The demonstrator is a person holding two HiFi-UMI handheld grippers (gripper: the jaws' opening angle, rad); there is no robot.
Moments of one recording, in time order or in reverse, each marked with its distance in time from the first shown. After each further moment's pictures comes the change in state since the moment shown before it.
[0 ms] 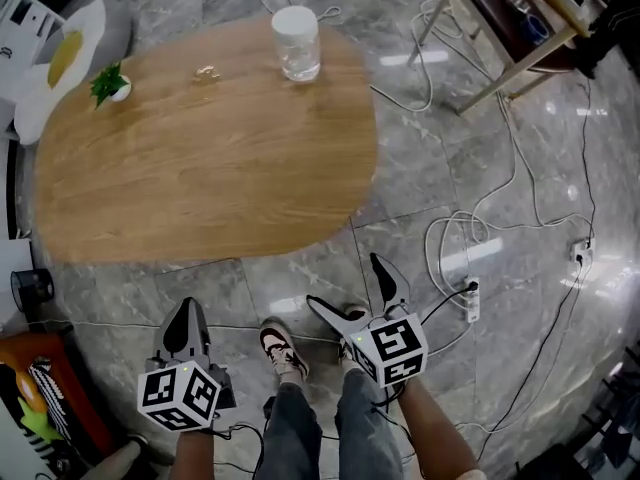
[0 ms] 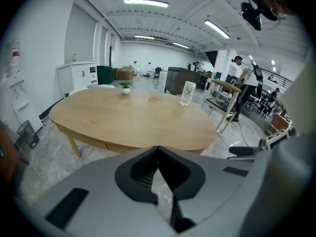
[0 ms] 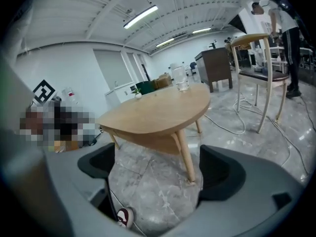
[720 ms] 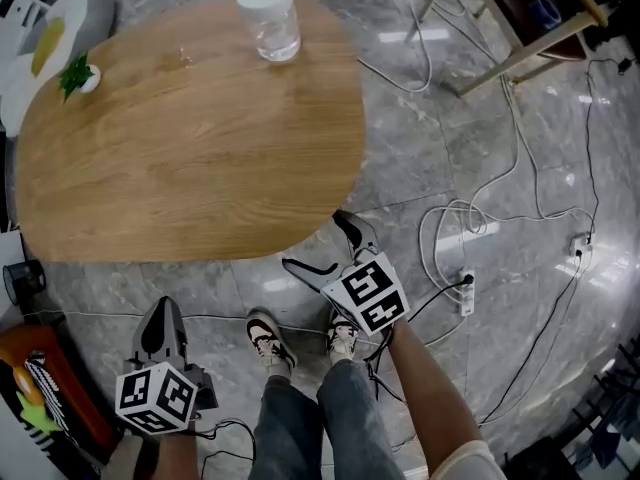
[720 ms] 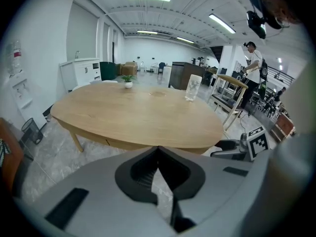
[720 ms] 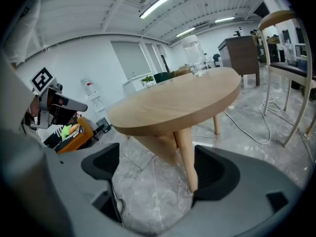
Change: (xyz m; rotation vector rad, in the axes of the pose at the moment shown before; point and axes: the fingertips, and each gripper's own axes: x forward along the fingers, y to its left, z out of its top) left arm 0.022 0.000 -0.008 -0.018 0.056 0.049; right arm 0.082 -0.032 -0.006 -0.140 0.096 0.223
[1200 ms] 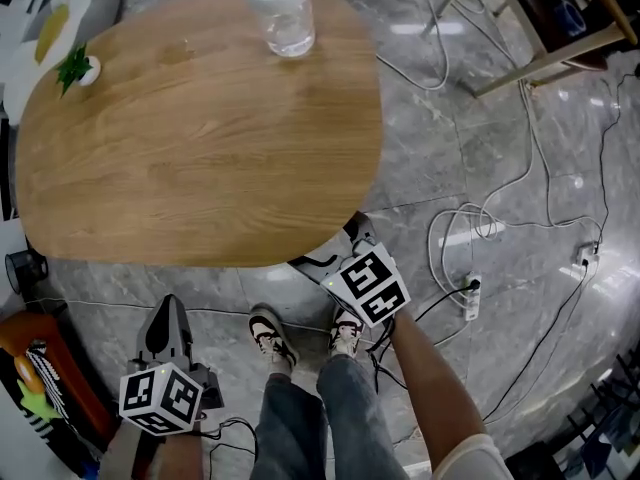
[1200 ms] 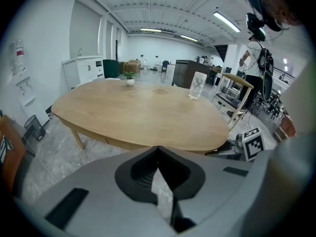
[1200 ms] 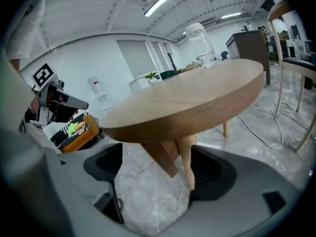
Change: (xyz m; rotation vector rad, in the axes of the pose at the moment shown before) left arm 0.016 -0.002 0.001 -0.030 0.021 0.033; right arm 0.033 -0.006 0.004 -0.030 0.012 0.092
